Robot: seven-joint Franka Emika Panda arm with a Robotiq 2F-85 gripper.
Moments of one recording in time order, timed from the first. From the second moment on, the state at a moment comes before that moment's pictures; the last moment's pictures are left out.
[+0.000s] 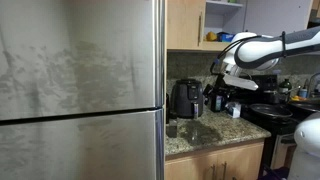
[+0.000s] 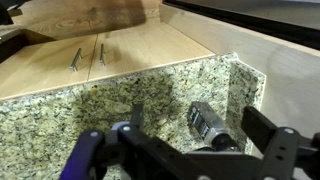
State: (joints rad) arm 0.16 -0.92 0.28 -2.71 0.34 2.08 0.50
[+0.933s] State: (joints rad) arm -0.13 -0.83 0.24 -2.61 0.01 2.18 0.51
